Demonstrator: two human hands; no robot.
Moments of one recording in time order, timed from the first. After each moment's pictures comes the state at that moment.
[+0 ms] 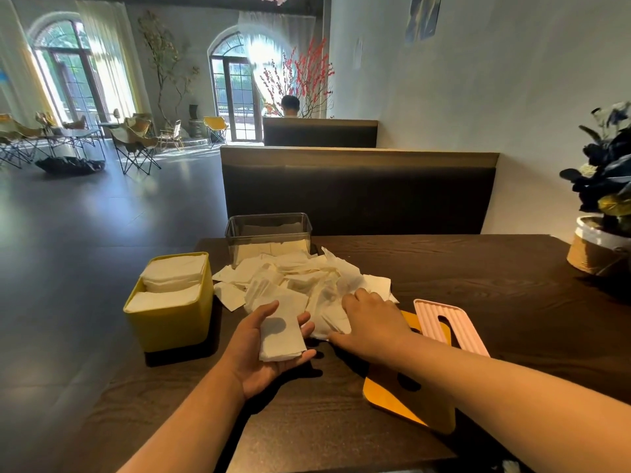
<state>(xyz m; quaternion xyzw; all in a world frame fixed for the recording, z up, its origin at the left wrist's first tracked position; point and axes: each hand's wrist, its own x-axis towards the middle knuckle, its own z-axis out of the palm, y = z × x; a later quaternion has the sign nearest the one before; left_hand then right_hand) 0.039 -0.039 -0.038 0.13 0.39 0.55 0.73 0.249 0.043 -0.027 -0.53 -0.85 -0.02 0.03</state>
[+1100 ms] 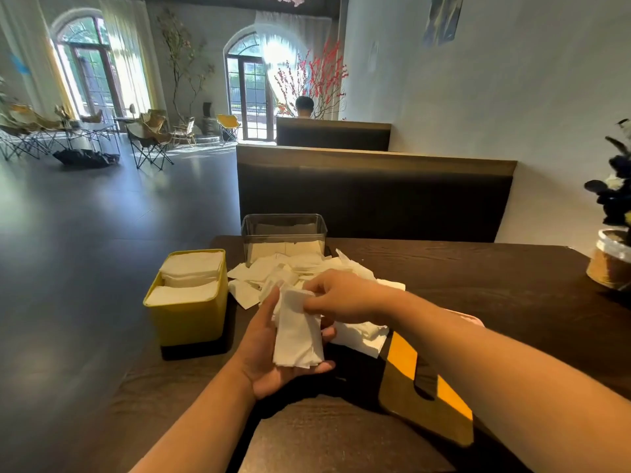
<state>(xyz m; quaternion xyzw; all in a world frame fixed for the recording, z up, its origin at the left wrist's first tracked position) 0.032 -0.043 -0.040 0.20 0.32 0.53 0.75 0.182 0.041 0.046 -0.40 -0.85 0.34 0.05</state>
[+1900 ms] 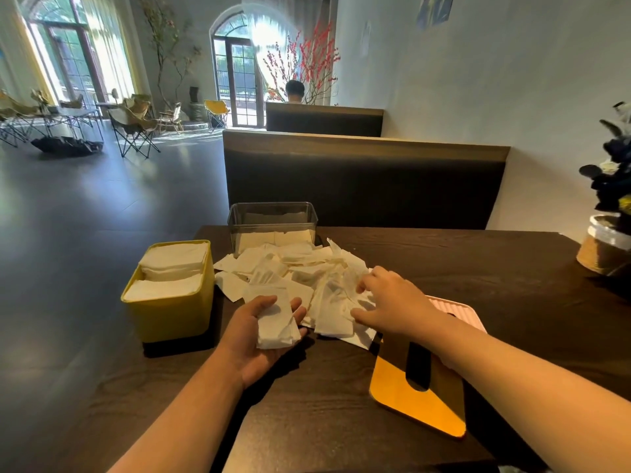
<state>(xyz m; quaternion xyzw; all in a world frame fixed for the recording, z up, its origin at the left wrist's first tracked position) 0.030 -0.025 -0.044 0.08 0.36 0.60 0.71 0.270 0.066 -0.008 -0.51 -0.86 0.05 0.07</state>
